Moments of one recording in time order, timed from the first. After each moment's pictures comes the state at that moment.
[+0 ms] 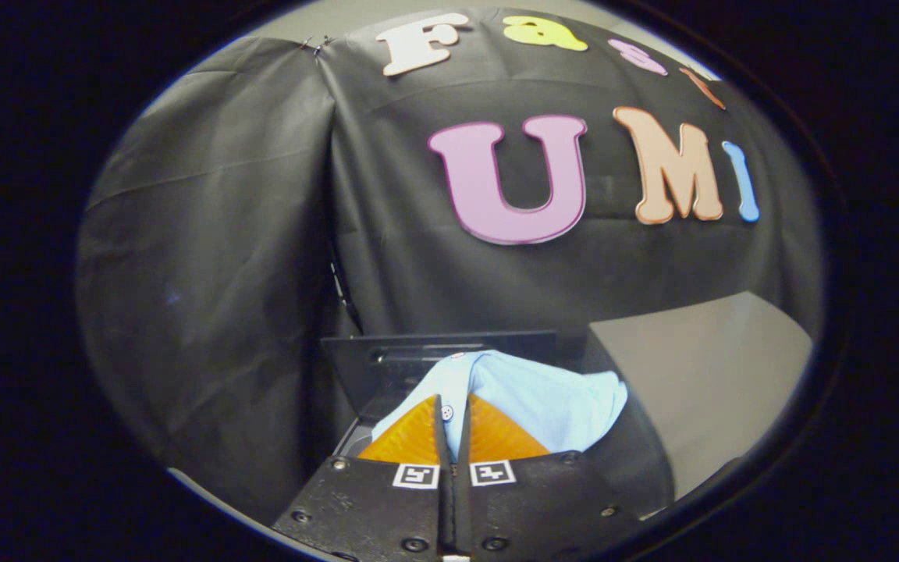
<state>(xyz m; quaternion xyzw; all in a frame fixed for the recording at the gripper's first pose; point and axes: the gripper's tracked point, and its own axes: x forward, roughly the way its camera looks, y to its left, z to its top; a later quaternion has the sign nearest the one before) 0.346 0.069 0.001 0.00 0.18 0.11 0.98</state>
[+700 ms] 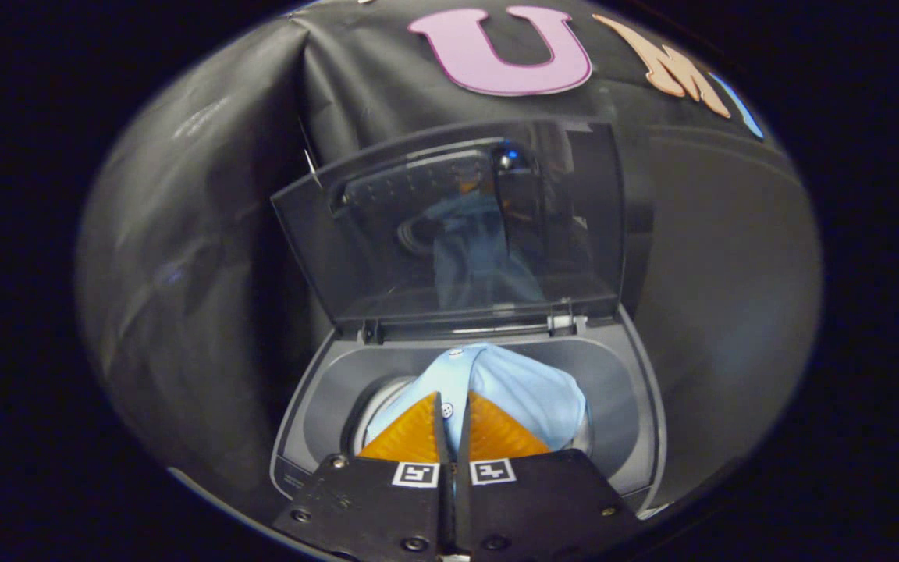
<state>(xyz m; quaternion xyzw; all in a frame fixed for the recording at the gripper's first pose) 0.361 0.089 -0.202 0.02 0.32 0.11 0.94</state>
